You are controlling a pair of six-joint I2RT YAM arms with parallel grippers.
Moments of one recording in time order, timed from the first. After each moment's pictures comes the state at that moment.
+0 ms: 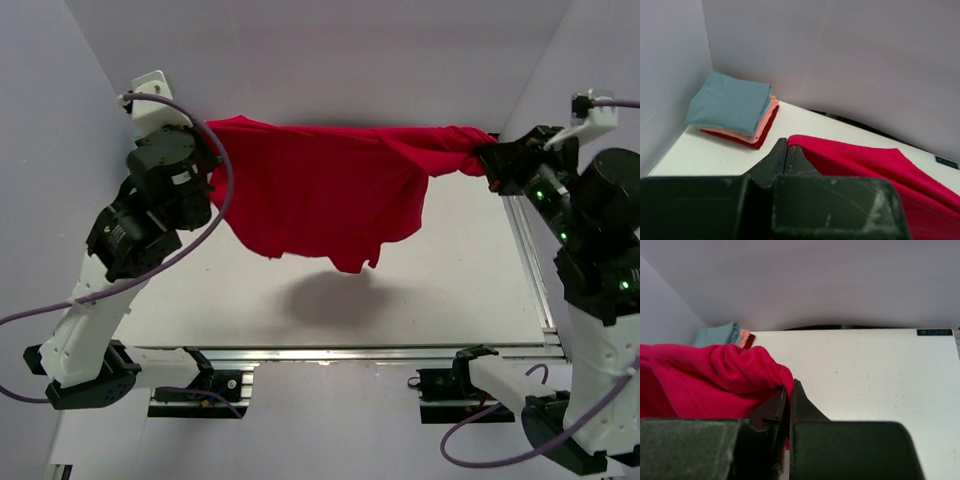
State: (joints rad) left arm -0.78 1.24 1.91 -0.74 -1.08 -0.29; right arm 0.20 1.03 1.81 -0.82 -0.08 0.29
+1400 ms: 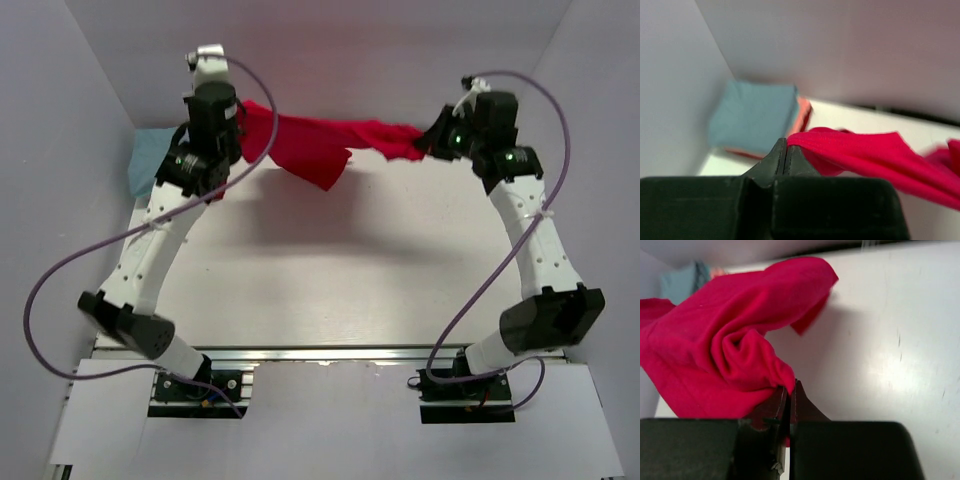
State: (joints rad) left arm -0.44 1.60 1.99 -0.53 -0.79 -0.01; right arm 0.15 1.56 1.78 -0.60 -0.29 0.36
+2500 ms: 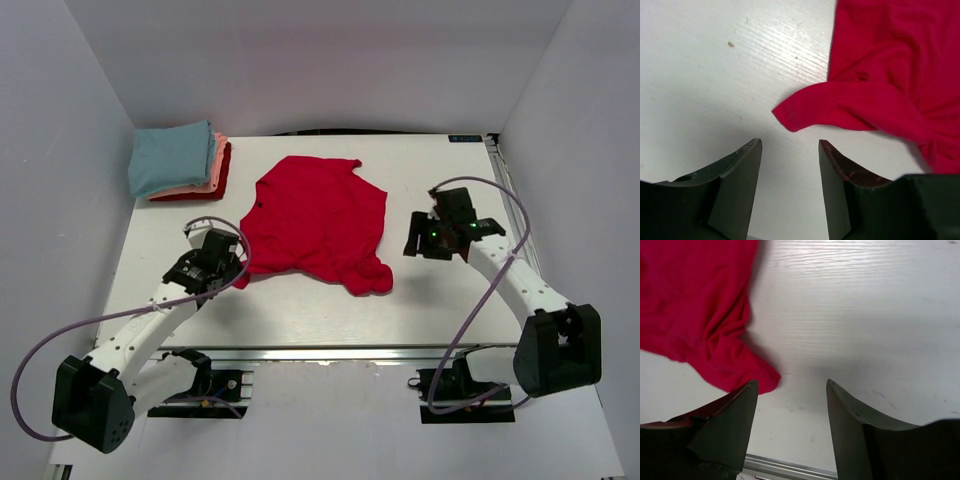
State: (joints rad) left arm -0.42 1.01 0.69 -0.61 -0.43 -0.77; right arm 0.24 1.29 0.93 -0.62 -0.11 0.30
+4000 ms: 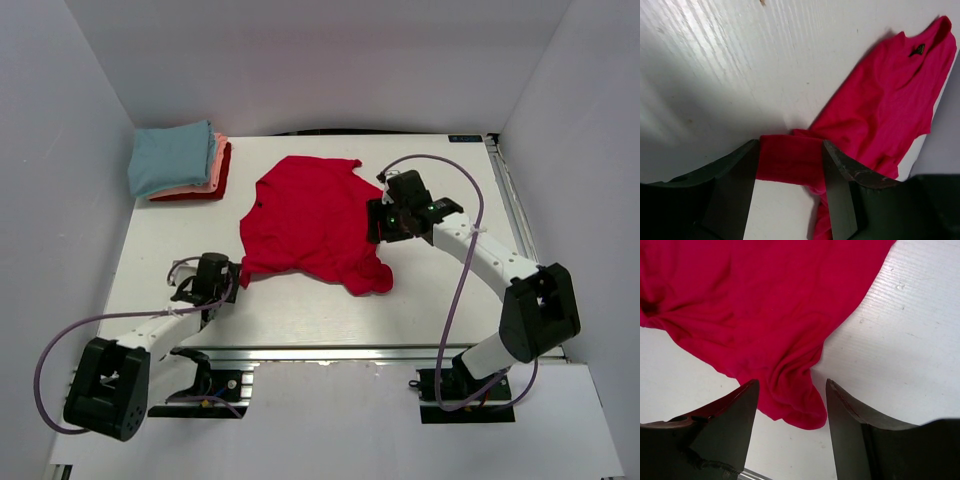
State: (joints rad) left arm -0.28 1.07 0.30 -0.05 -0.31 -1.55; right arm 0.51 1.50 1.15 -0.55 -0.06 0.24
